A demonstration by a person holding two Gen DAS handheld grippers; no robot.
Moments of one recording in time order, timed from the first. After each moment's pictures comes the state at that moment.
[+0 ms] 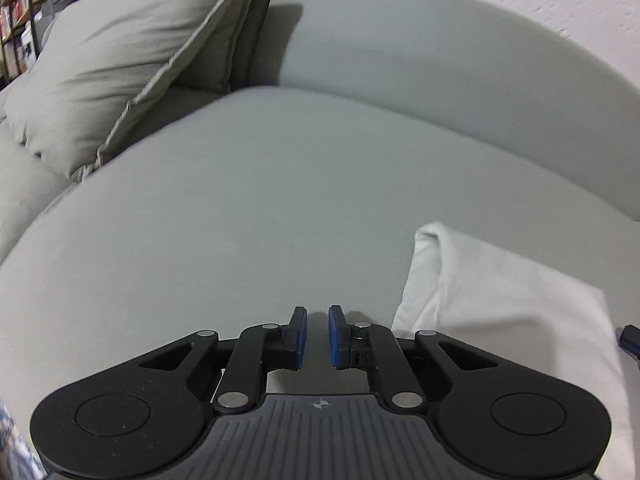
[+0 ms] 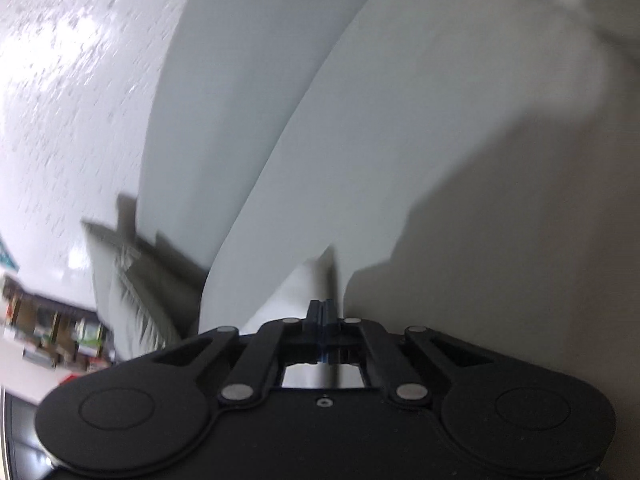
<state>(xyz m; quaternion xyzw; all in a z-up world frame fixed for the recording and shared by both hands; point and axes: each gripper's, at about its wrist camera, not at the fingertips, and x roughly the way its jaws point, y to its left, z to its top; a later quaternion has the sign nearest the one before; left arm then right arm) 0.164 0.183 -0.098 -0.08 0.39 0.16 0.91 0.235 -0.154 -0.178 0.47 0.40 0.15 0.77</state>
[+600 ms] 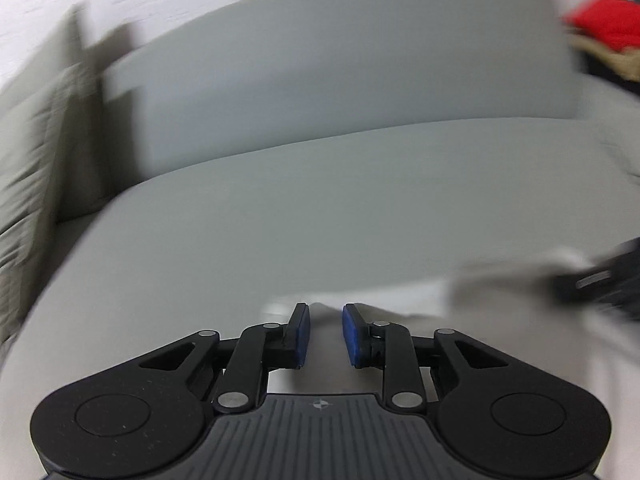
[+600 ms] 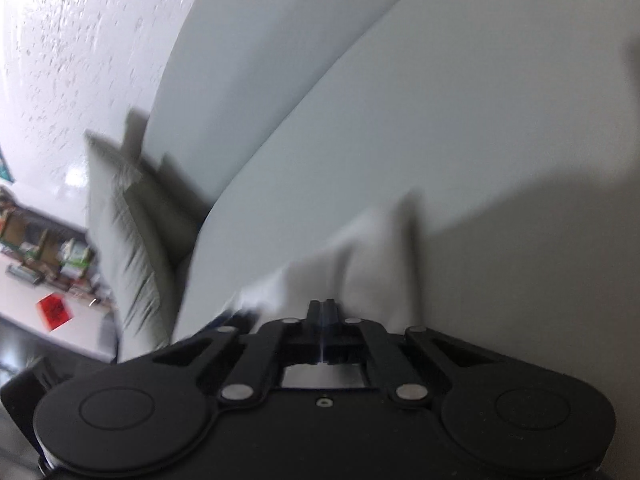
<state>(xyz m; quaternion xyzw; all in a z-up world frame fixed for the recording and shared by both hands) 0.258 0.102 -0.141 0.07 0.37 0.10 0.92 0.269 -0.100 -0.188 0.42 0.41 0.18 0.79</state>
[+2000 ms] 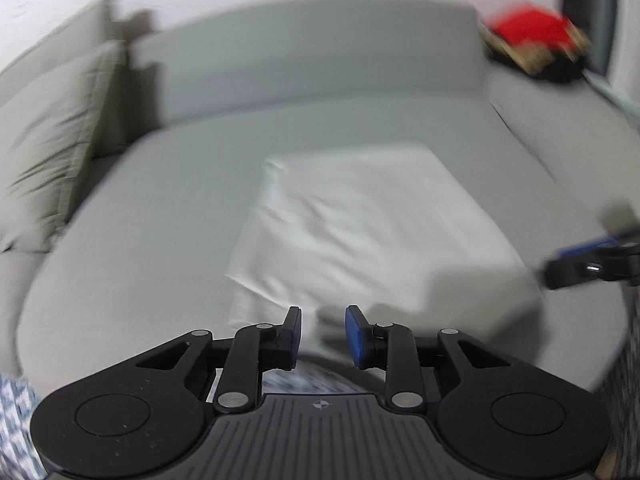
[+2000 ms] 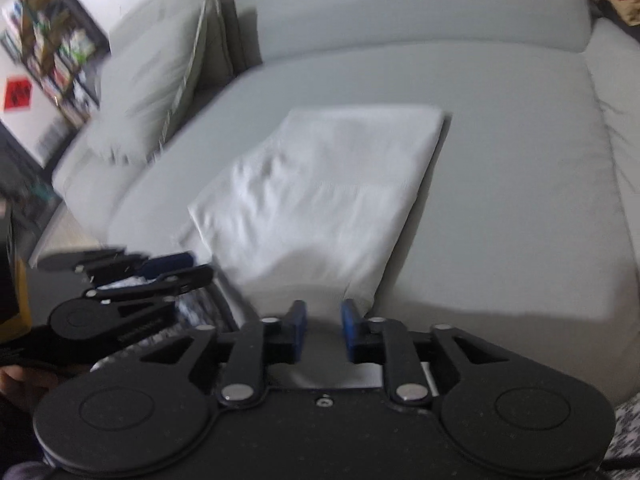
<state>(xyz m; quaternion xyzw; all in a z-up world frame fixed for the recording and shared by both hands) 0.001 0.121 -0.069 0.04 0.38 0.03 0.92 0.049 -0.092 -0.057 0.10 0.47 0.27 0.84</state>
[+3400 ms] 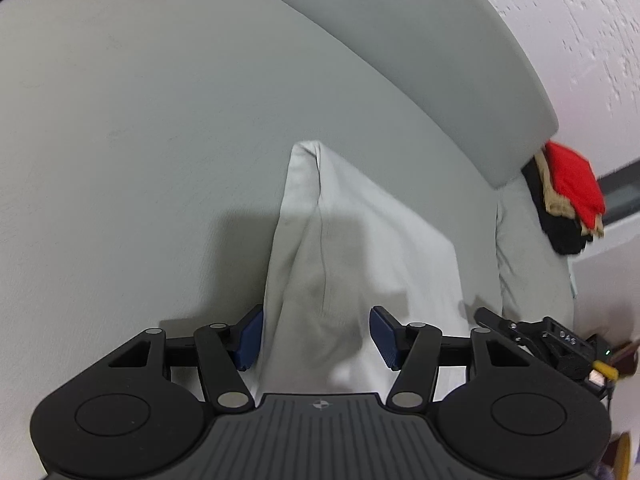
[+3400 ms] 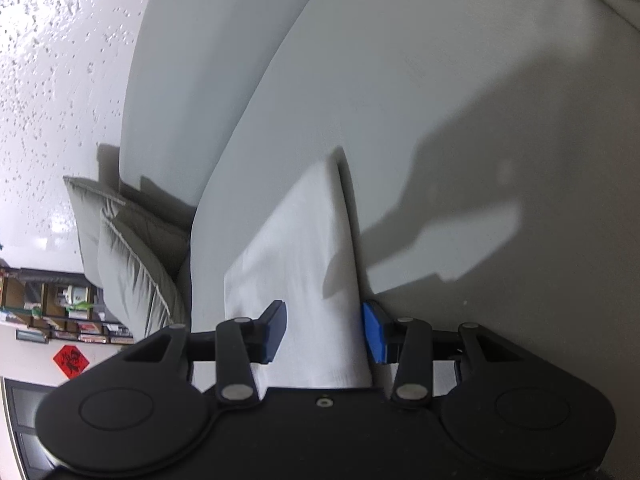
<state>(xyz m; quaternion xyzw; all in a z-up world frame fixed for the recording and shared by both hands) 0.163 0.219 -0.143 -0.32 0.49 -0.09 0.81 0.208 -0.121 -0.171 0.46 0.50 0.16 0.71</state>
